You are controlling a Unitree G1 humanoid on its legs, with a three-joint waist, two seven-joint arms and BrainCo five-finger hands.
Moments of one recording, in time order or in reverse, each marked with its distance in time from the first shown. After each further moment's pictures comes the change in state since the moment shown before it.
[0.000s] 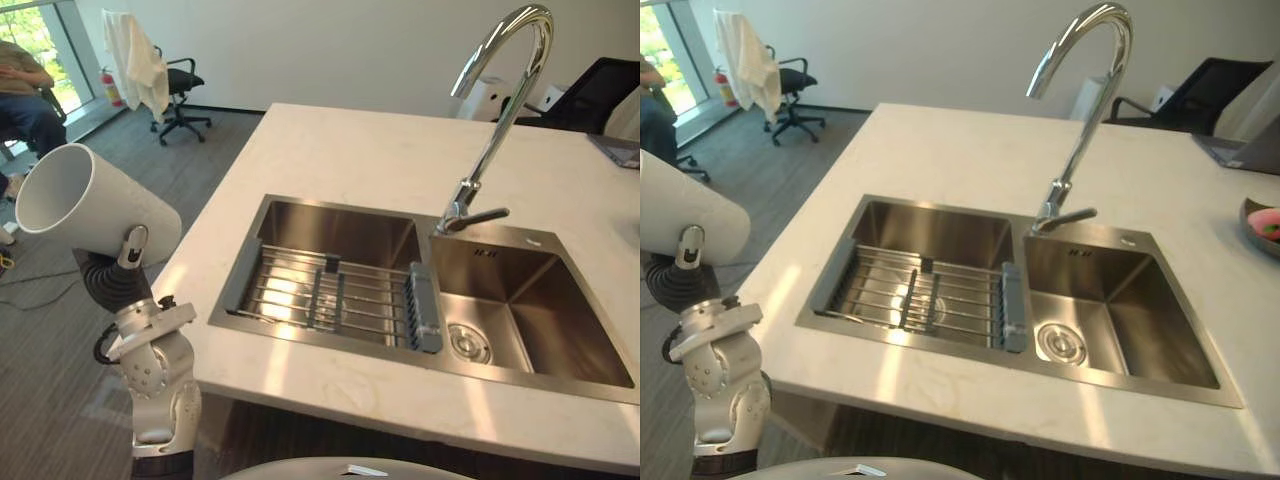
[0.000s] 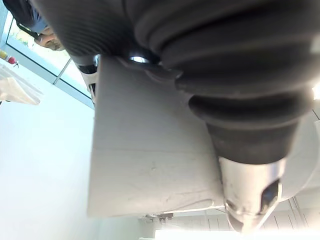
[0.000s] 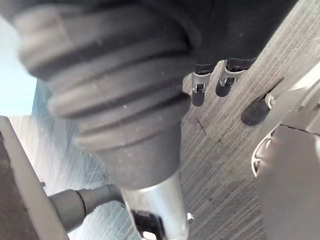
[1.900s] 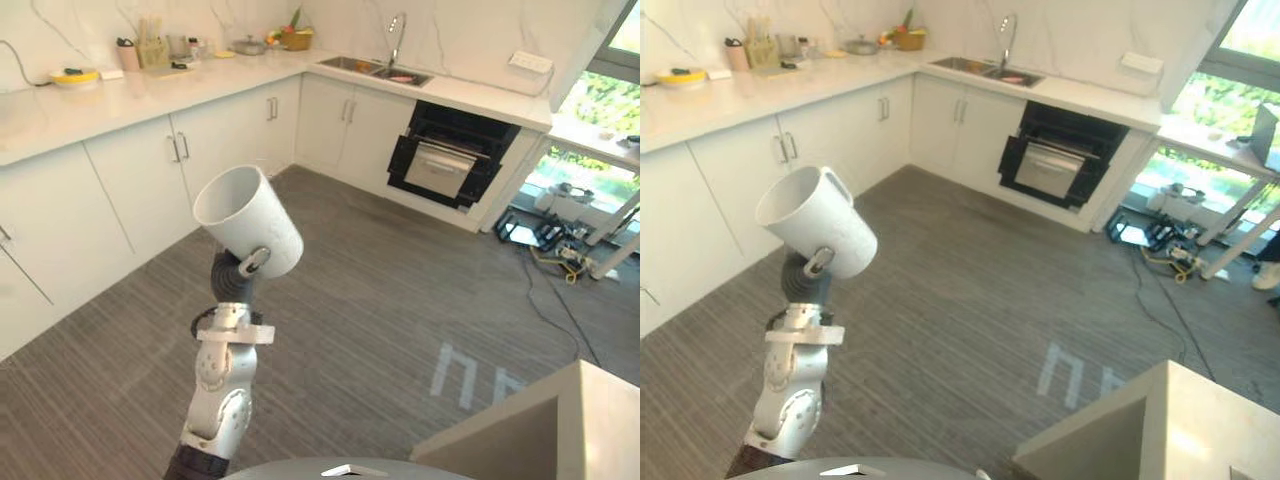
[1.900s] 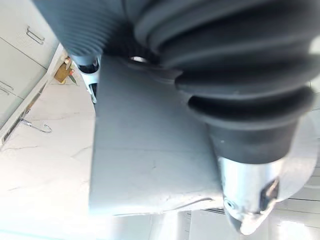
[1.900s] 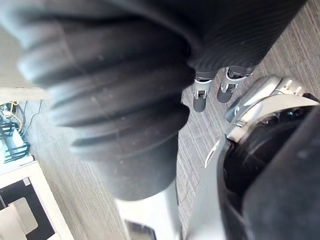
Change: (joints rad) left arm 0.010 0.020 -0.339 0.154 -0.211 0.035 -0.302; right arm 0.056 -0.020 0.180 -0.077 0.109 0.170 0.228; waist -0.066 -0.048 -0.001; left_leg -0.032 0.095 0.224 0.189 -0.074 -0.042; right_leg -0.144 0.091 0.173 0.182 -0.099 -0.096
